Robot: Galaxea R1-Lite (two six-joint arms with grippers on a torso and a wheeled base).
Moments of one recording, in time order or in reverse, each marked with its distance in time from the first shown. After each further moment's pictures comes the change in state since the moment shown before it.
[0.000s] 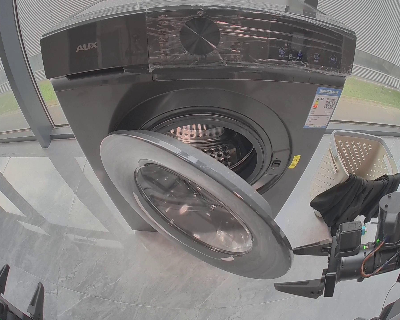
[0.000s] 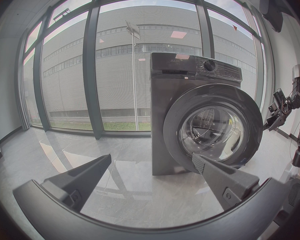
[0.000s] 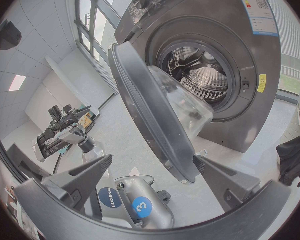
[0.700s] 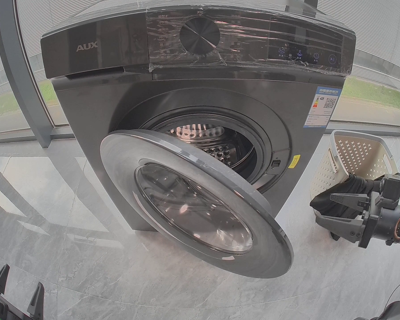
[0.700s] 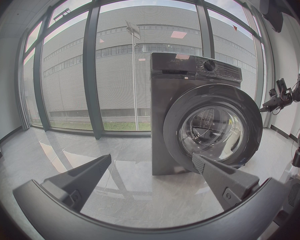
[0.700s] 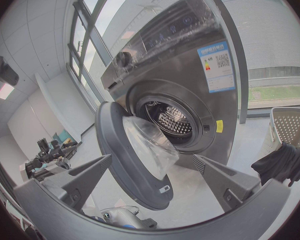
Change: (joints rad) left arm 0.000 0.000 0.000 0.000 0.000 -0.001; right arm -0.247 -0.195 -0.090 0.013 0.012 0.068
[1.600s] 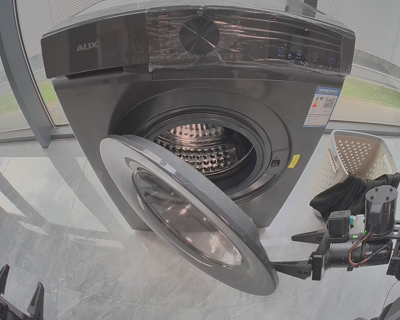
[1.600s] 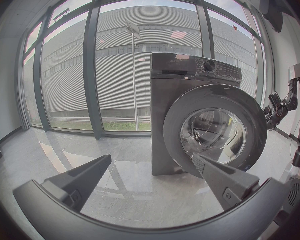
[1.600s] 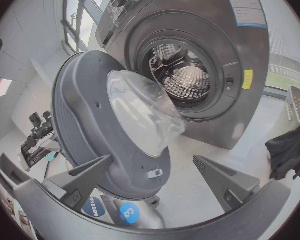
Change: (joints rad) left arm 0.000 0.000 0.000 0.000 0.000 0.001; right arm 0.193 0.324 0.043 -0.076 -0.119 -0.053
